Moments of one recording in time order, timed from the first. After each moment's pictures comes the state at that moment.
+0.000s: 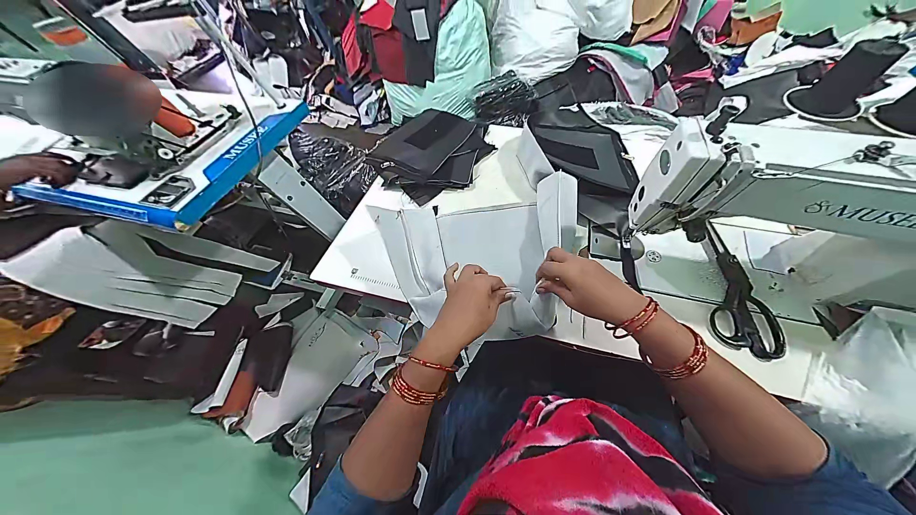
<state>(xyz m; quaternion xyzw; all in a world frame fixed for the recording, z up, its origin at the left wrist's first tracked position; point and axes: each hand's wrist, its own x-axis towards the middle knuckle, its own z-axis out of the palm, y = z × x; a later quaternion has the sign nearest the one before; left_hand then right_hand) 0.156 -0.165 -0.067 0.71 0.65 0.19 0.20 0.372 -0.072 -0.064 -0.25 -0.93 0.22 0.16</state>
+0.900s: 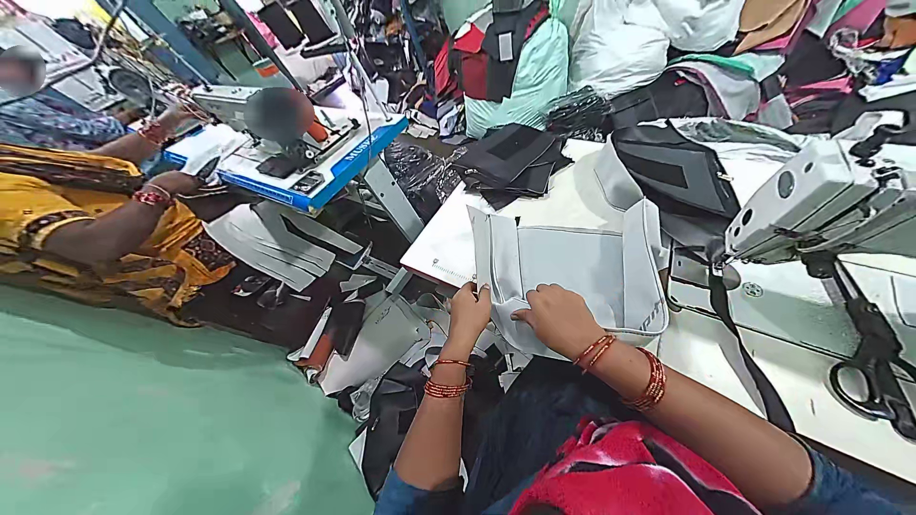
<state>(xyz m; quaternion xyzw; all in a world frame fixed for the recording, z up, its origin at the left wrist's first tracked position) 0.079 -0.207 -0.097 0.33 0.84 0.33 0.28 0.240 -0.143 -0.037 -0.35 -0.91 0.22 -0.09</state>
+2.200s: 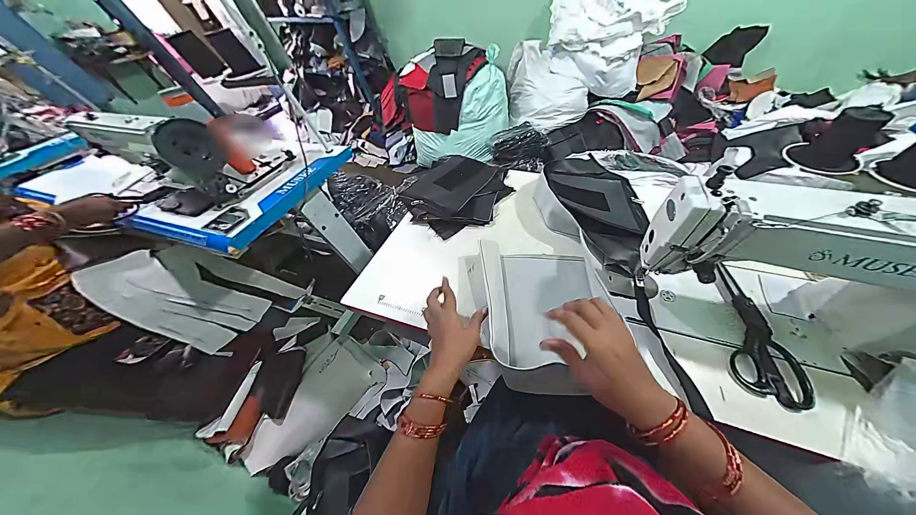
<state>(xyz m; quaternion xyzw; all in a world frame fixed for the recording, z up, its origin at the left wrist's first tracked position) 0.121 -0.180 -0.092 0.48 0.77 0.39 0.19 0.365 -0.140 -0.053 -0.30 -0.88 0.06 0.35</state>
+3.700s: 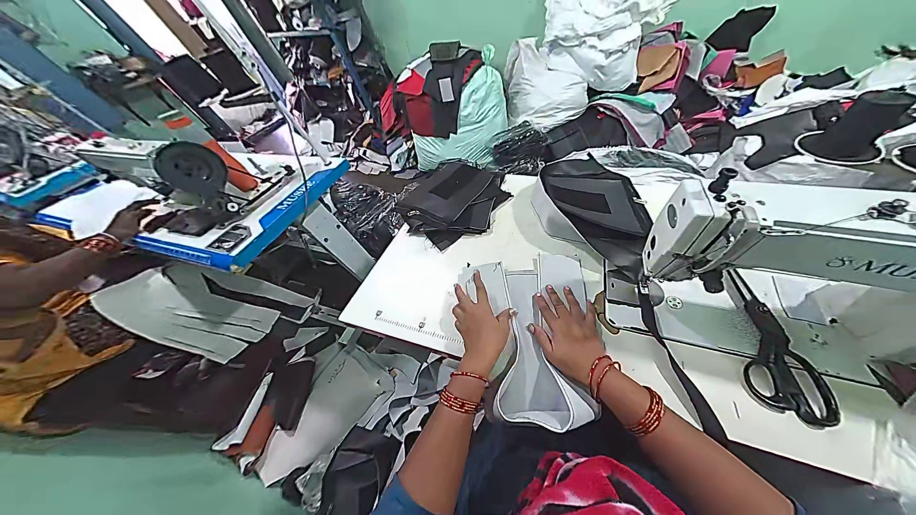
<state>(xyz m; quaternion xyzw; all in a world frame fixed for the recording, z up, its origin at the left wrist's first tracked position) 0.162 -0.116 -0.094 0.44 0.86 0.19 0.20 0.329 -0.083 -0.129 -0.48 -0.87 0.15 0.03</state>
